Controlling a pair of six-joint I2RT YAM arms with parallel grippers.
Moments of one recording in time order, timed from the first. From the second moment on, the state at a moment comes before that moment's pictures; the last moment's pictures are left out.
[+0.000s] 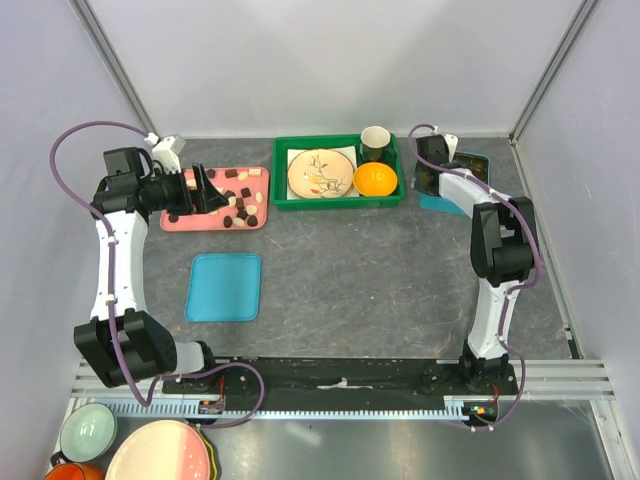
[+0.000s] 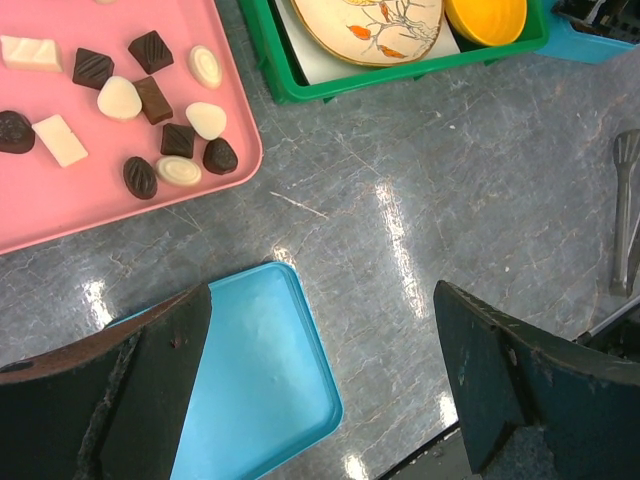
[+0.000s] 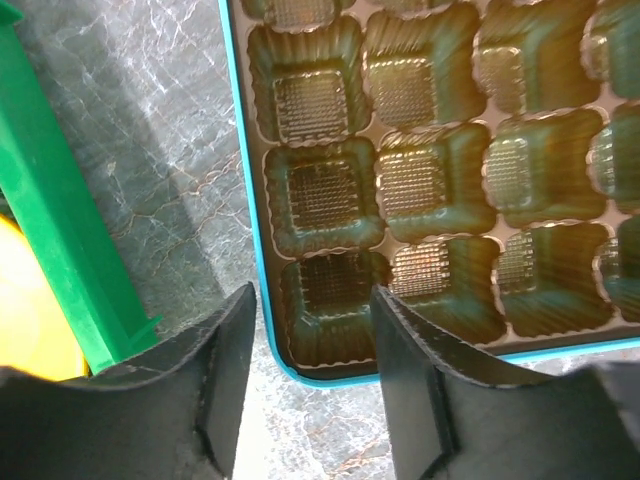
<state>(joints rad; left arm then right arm) 0.26 1.34 1.33 -0.81 0.71 0.09 0.17 2.04 1.51 -0.33 0.39 0.38</state>
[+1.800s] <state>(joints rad) 0.26 1.19 1.28 -0.89 0.66 0.21 1.15 1.54 0.92 -0.39 0.33 1.04</state>
